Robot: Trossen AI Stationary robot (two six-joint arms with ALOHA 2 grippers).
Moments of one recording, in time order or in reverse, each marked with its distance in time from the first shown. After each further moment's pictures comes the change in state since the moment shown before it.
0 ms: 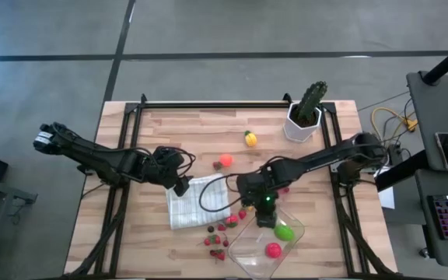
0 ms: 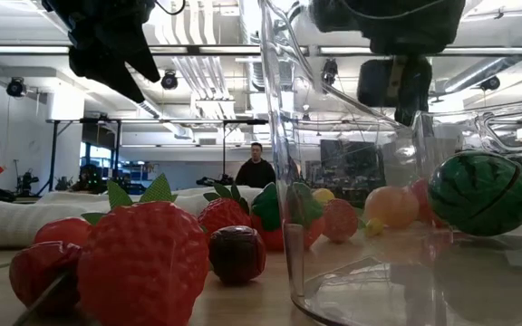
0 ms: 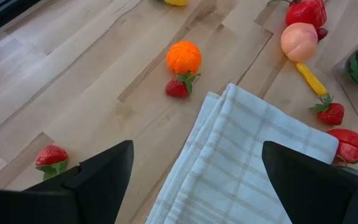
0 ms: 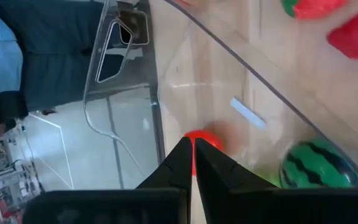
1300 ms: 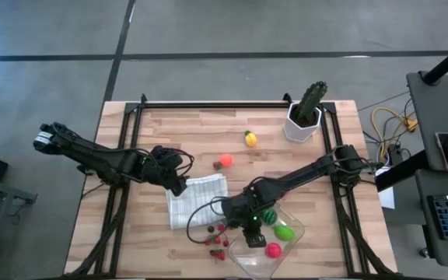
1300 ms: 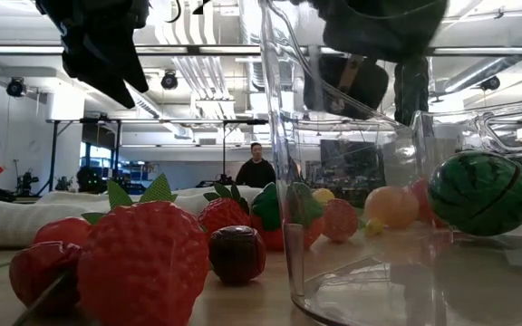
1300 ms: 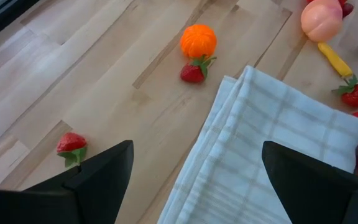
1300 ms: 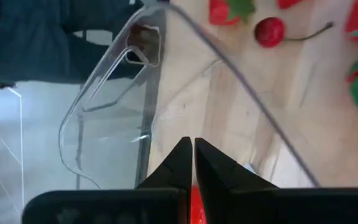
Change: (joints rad) left arm 0.000 0.000 -0.001 -0.078 0.003 0.002; right arm 0.105 0.238 0.226 0.023 0.076 -0.158
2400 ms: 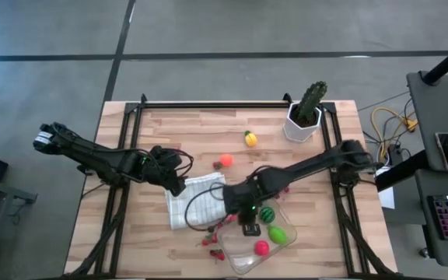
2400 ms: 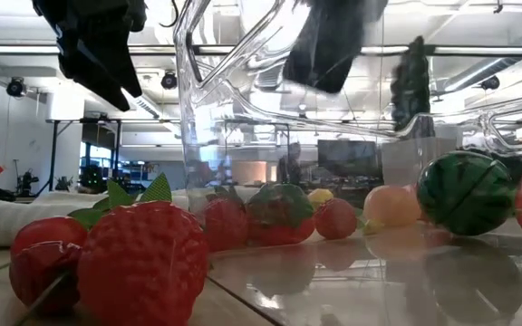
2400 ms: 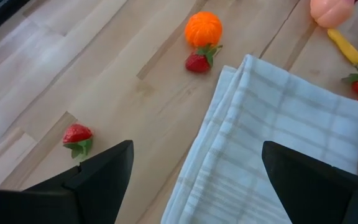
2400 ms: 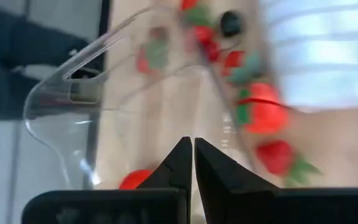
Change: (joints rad) left arm 0.000 0.000 -0.001 -0.034 0.016 0.000; right arm -0.062 -0.094 0.009 -0.045 0.269 -0.037
